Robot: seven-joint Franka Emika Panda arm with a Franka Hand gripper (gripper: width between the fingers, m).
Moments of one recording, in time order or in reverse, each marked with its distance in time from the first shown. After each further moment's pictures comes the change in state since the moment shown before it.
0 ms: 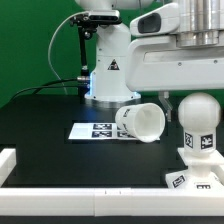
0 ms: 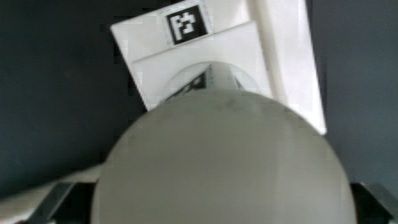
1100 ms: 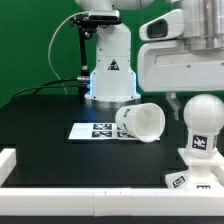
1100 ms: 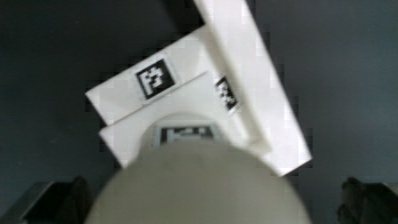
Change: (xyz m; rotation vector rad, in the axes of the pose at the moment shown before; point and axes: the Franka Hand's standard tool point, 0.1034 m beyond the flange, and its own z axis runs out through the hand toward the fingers) arm -0.024 -0.018 0.003 0.010 -0.051 -0.012
